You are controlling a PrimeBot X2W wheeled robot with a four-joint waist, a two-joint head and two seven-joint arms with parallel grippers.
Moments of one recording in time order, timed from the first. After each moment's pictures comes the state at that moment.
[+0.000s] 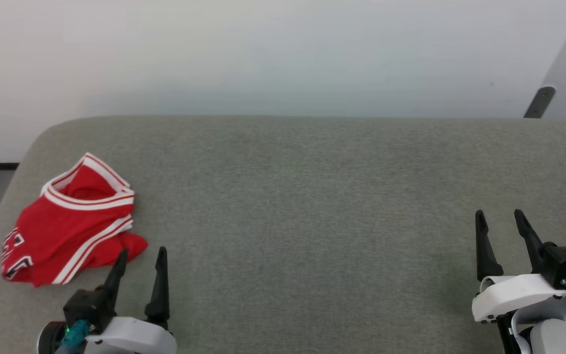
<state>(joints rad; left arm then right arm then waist) -0.08 0.10 0.08 0.28 -0.16 -0.13 -0.26 -0.23 -0.05 -0.10 0.39 0.06 0.13 -0.26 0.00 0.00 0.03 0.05</state>
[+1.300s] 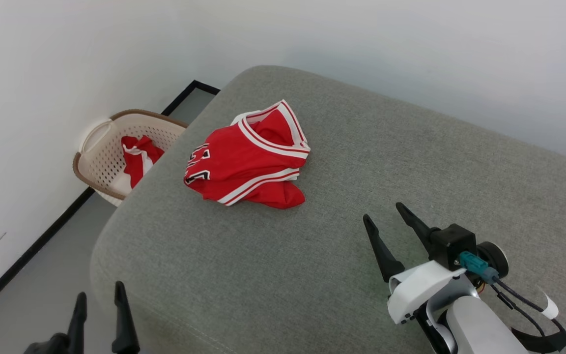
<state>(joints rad) 0.08 0.05 0.17 0.14 -0.29 -0.04 -0.26 -0.39 -0.06 0.33 0.56 0.19 0.13 -0.26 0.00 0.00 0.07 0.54</state>
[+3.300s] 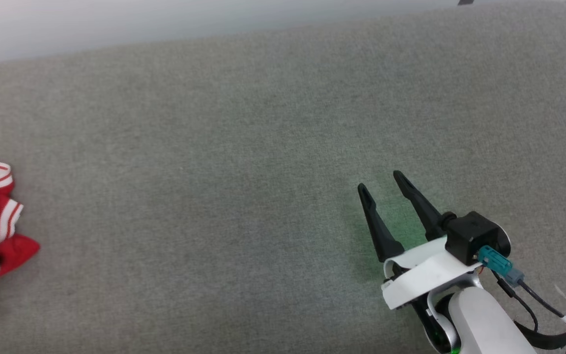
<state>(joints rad) -0.68 0.74 -0.44 0.99 -1.00 -0.13 0.29 -0.36 -0.05 0.33 0.30 0.26 0.13 -0.26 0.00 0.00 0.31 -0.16</state>
